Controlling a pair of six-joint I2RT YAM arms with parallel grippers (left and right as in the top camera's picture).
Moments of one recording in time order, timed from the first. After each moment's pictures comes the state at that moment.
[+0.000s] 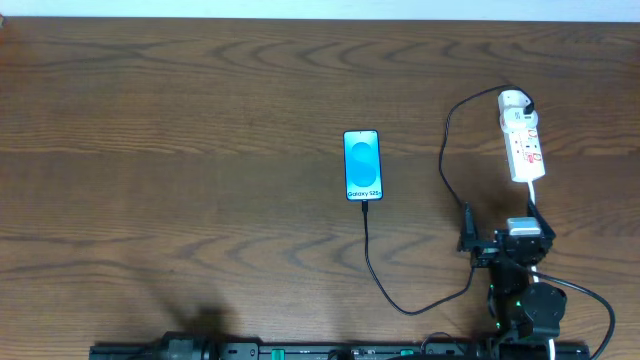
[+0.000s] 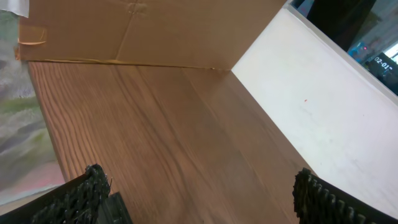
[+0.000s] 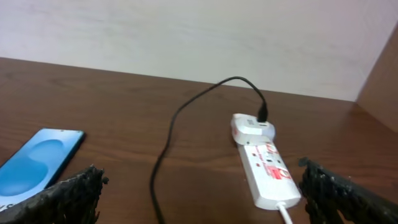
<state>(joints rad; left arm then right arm) -0.05 0.00 1.37 -1.70 -0.71 -0.80 -0.05 0.01 0.01 -0.07 -0.04 -0.11</state>
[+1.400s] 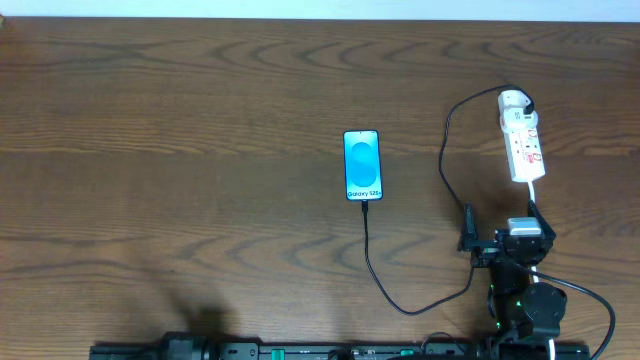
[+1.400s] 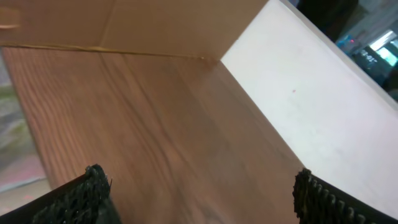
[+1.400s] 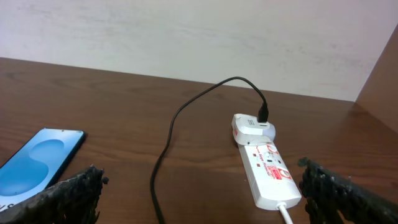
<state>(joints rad) -0.05 0.00 1.34 -1.66 -0.64 -0.82 -0.05 0.01 0.01 -0.07 -0.04 -0.11</state>
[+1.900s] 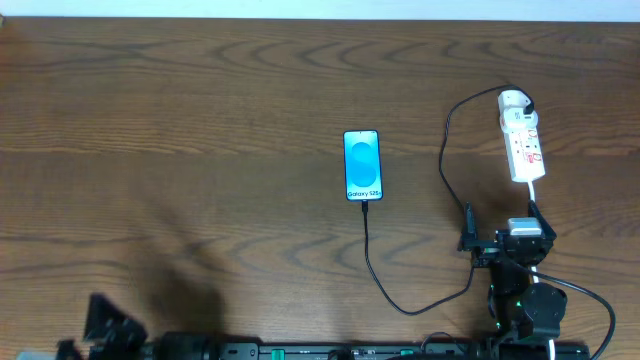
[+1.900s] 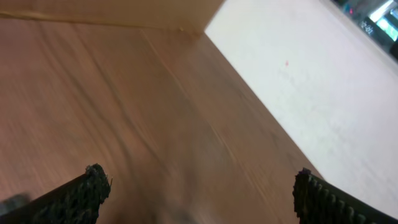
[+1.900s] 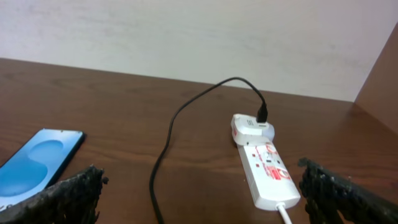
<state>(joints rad) -0.05 0.00 0.91 -1.28 -0.55 -0.83 -0.05 0.01 0.01 -0.07 -0.04 -0.11</state>
